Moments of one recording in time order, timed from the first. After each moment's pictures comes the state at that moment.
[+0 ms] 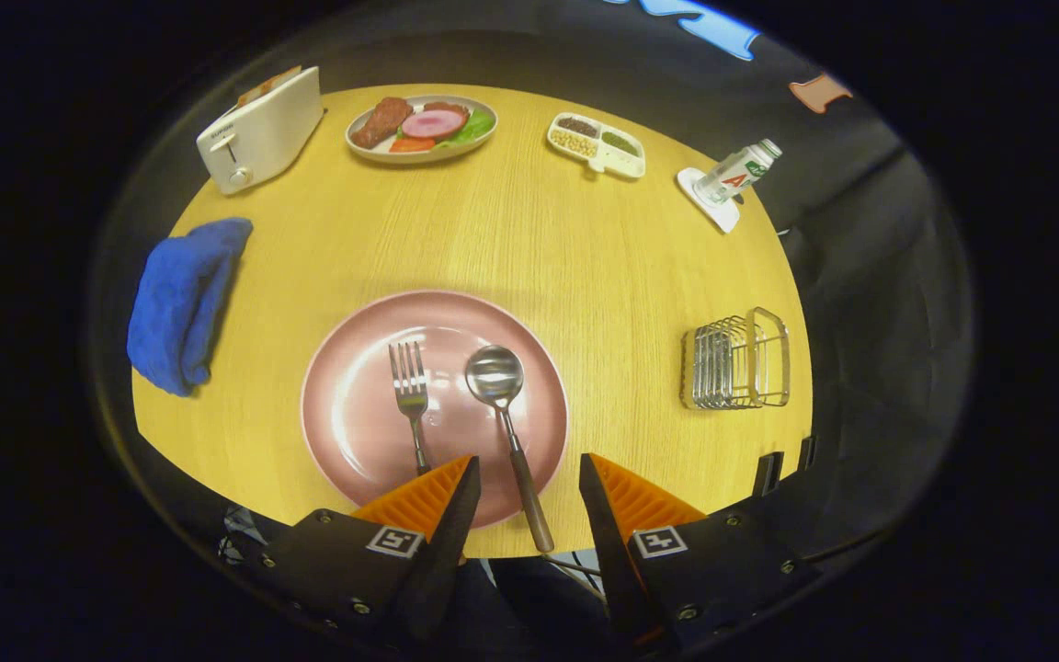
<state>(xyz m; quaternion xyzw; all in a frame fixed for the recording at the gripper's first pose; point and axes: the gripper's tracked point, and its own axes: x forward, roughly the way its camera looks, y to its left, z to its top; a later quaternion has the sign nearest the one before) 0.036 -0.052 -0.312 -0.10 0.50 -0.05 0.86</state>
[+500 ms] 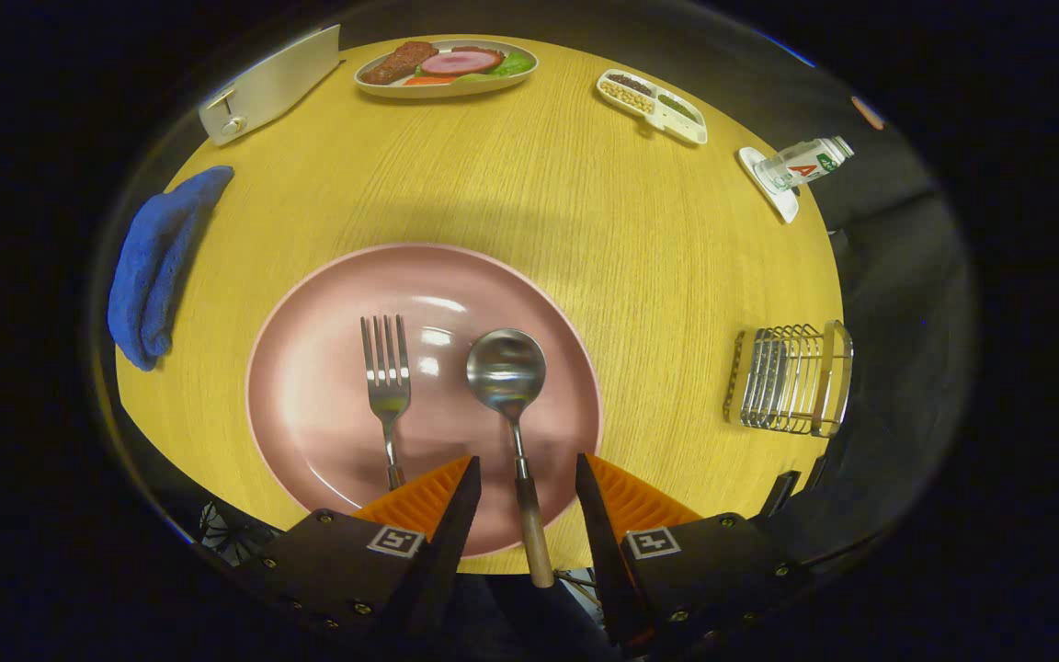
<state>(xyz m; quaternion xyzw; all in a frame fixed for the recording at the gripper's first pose) 0.062 -0.057 -0.357 -0.13 0.55 -0.02 0.83</state>
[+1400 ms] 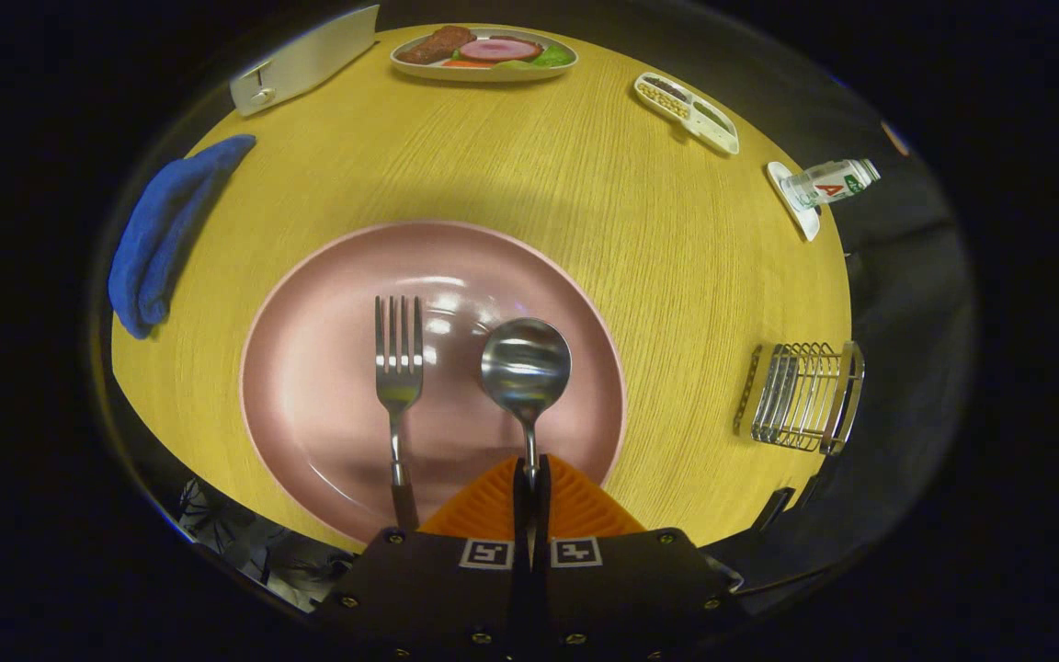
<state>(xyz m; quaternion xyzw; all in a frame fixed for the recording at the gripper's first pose) 0.066 -0.057 -0.353 -0.17 0.55 0.00 0.82</state>
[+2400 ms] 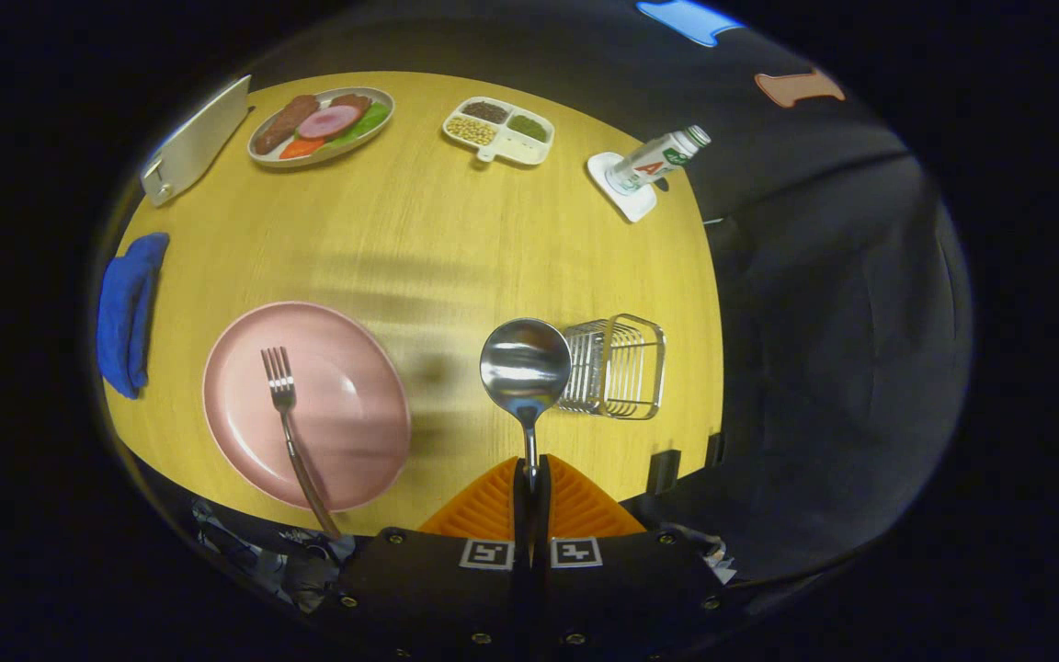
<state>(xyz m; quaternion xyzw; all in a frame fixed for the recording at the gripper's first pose) 0.037 -0.174 -0.234 -0.14 0.52 -0.17 0.83</state>
